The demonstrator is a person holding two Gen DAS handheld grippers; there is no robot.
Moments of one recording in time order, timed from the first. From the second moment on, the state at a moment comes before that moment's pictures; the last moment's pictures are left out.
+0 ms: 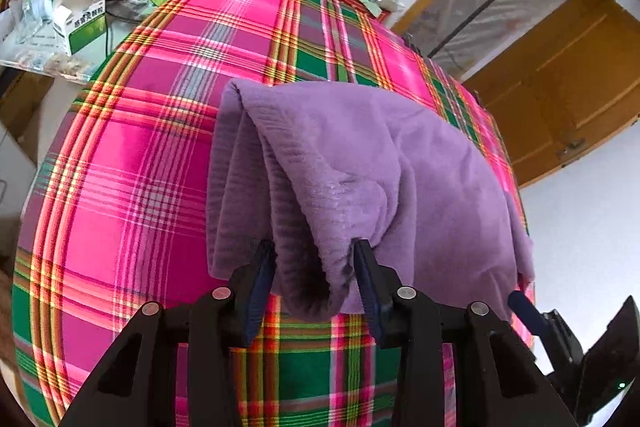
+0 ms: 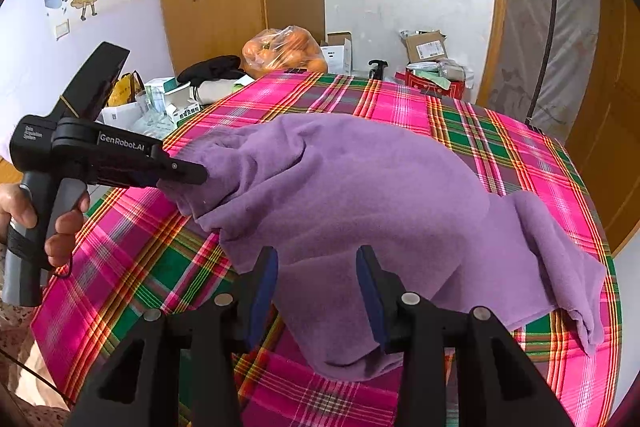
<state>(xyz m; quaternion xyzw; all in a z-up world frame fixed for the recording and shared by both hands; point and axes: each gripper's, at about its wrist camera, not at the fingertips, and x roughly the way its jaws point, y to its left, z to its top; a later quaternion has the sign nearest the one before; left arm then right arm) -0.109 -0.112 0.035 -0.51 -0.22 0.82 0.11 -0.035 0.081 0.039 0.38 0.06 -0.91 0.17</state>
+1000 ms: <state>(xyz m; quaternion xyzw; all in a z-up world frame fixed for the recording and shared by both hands) -0.100 -0.161 0.108 -0.42 -0.31 0.84 0.16 -0.033 0.050 0.024 0.39 0.09 -0.90 0.18</state>
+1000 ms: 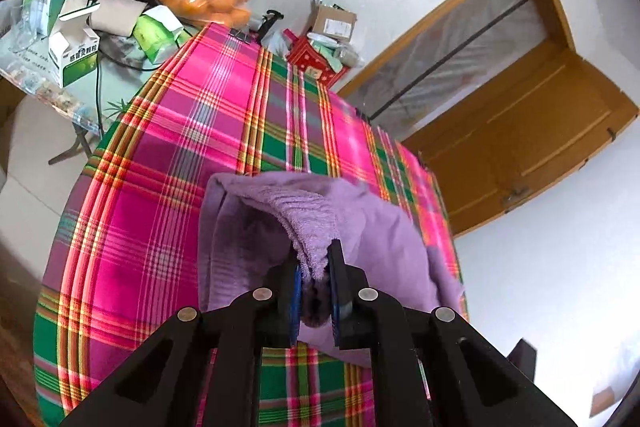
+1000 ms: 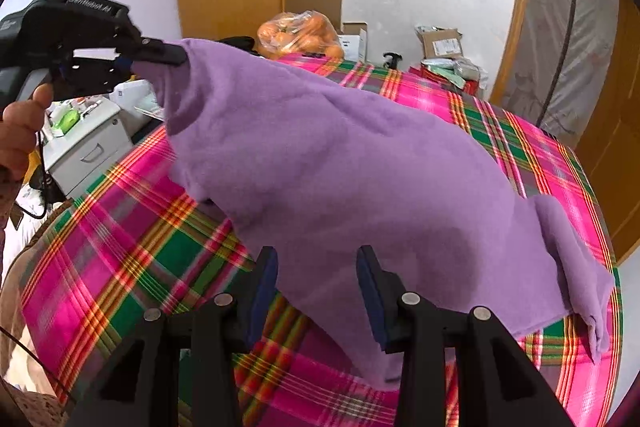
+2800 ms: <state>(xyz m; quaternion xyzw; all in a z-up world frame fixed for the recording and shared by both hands) -0.164 -0.194 0.115 -0.40 -0.33 0.85 0.11 -0.104 0.117 0.098 0.39 0.05 -0.91 0.14</state>
